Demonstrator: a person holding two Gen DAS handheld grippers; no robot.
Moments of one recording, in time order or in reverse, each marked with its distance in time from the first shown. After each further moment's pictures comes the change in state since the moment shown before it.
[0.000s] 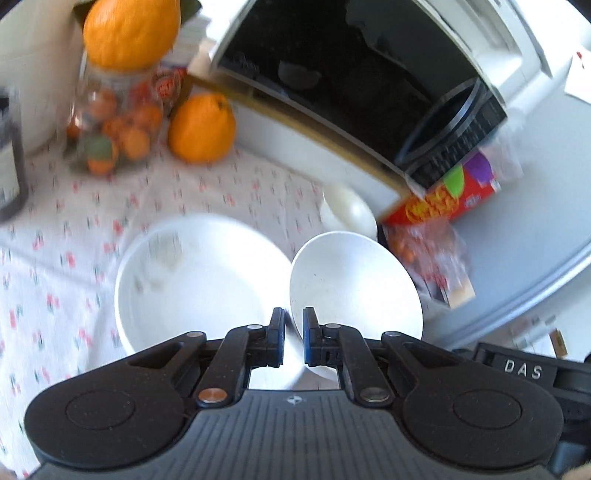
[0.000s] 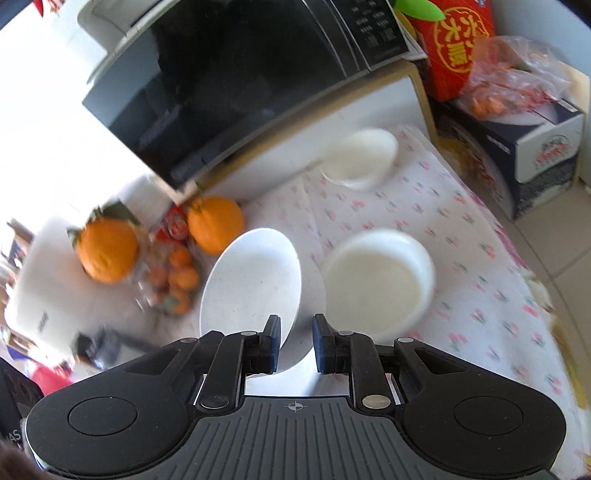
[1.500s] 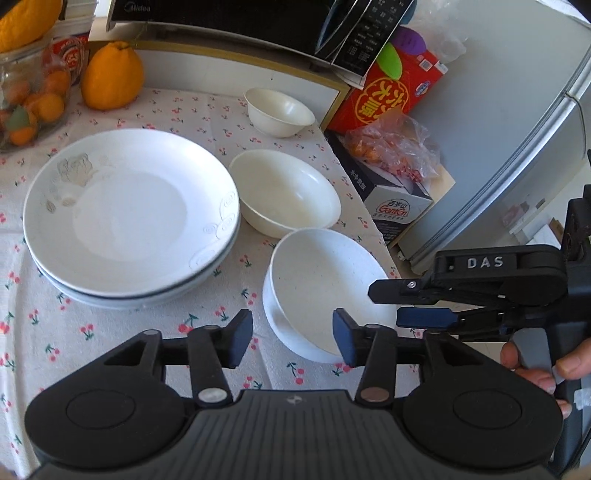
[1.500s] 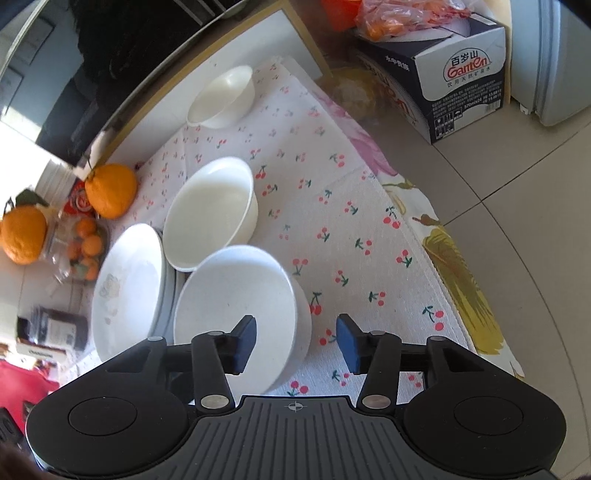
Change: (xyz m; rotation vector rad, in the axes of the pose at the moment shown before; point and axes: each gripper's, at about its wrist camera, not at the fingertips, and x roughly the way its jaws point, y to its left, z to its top) left arm 0.033 -0.042 -0.070 0.293 0.125 -0.027; right arm 0.008 -0.119 -0.025 0.180 0.131 -0.083
